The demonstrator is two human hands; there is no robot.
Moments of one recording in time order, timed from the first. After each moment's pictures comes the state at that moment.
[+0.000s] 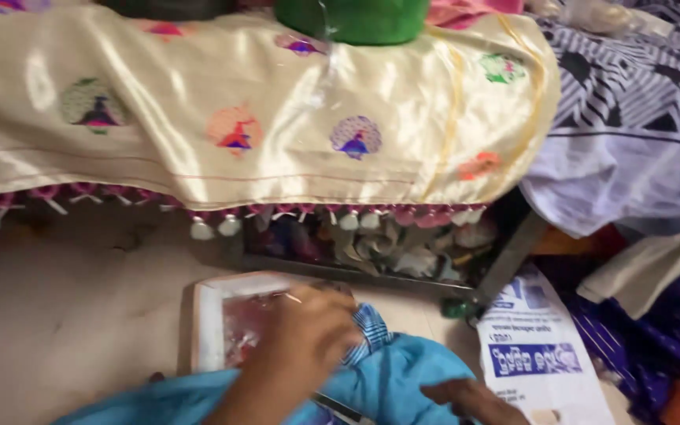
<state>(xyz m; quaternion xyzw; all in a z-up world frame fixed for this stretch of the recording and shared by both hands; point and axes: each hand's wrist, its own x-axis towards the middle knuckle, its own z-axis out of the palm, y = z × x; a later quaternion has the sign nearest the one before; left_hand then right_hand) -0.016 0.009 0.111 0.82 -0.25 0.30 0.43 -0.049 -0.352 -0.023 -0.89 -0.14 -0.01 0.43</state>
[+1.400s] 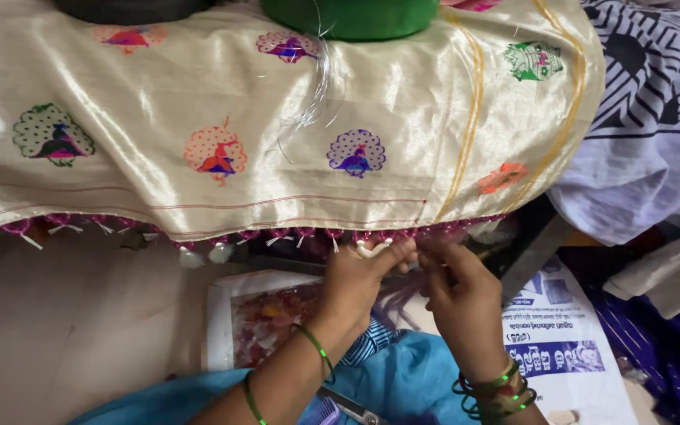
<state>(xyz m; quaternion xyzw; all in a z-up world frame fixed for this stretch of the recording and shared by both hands) 0.112 -0.076 0.097 0.48 -0.02 0.00 0.87 0.073 -0.209 0.142 -0.84 -0.05 -0.19 0.51</state>
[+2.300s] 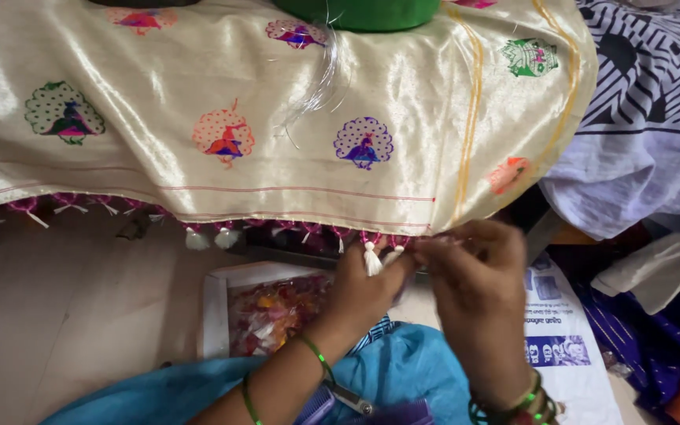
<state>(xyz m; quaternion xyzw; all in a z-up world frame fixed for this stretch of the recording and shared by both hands) 0.074 -0.073 0.120 0.63 -0.03 0.05 0.77 0.031 -0.201 0.192 -0.86 -0.21 -0.36 0.30</state>
